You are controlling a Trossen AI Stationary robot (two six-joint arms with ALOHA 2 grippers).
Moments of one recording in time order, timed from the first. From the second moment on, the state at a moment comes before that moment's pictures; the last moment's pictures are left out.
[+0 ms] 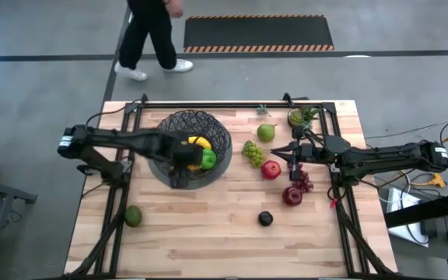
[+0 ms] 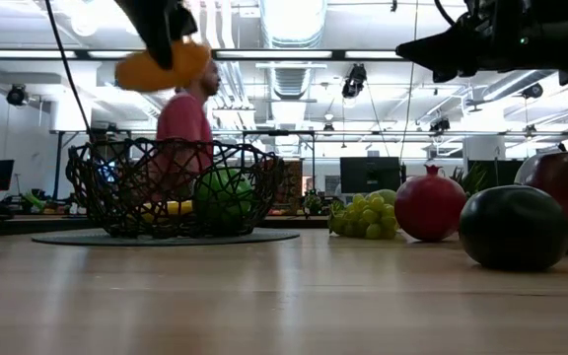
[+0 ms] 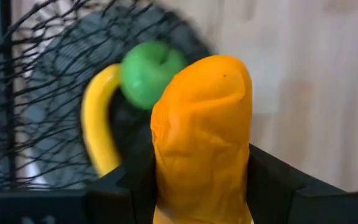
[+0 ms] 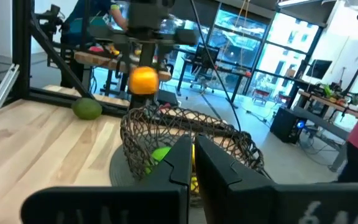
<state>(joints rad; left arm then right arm) -0.08 1.49 1.51 -1.30 -0.22 -0.09 -0.12 0.80 0.27 0.58 -0.05 -0.26</state>
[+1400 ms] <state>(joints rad) 0.32 1.54 1.07 -0.93 -0.13 0.29 -0.12 0.71 0.27 0.48 -0.05 -0.27</state>
